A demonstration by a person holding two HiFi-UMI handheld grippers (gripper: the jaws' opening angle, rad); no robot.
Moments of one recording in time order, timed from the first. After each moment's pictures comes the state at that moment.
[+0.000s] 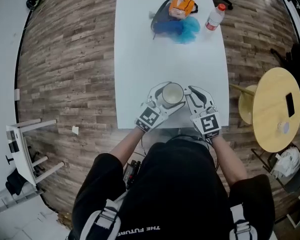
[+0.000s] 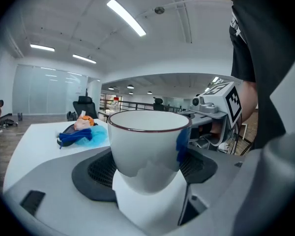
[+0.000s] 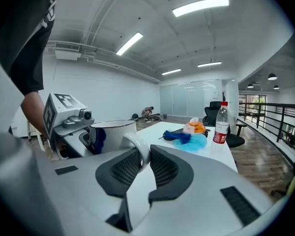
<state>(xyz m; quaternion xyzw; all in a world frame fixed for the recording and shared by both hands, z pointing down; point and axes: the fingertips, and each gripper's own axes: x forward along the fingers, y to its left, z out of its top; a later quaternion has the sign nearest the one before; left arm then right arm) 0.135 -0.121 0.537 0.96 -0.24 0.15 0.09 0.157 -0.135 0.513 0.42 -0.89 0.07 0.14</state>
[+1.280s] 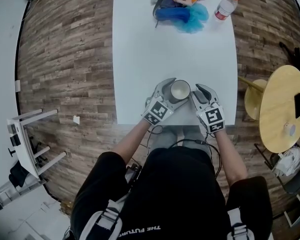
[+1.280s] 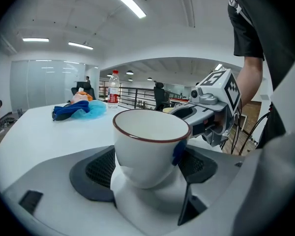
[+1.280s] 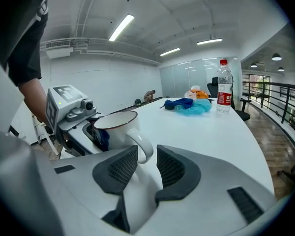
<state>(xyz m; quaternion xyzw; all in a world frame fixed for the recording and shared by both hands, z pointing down) 0.141 -0.120 0.646 0.94 -0.22 0.23 0.11 0.170 -0.128 0.633 0.39 -0.88 0.16 0.20</state>
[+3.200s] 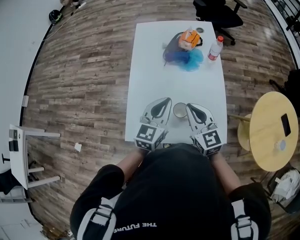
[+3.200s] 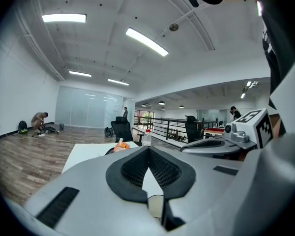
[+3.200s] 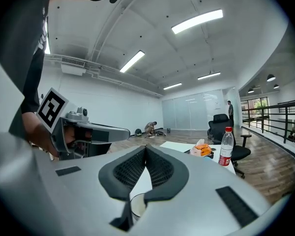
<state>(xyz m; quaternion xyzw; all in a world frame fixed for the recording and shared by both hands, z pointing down) 0.074 -0.120 0.396 0.89 -0.45 0.07 0.07 0.140 -0.102 0.409 0.42 -0.90 0.04 0.06</state>
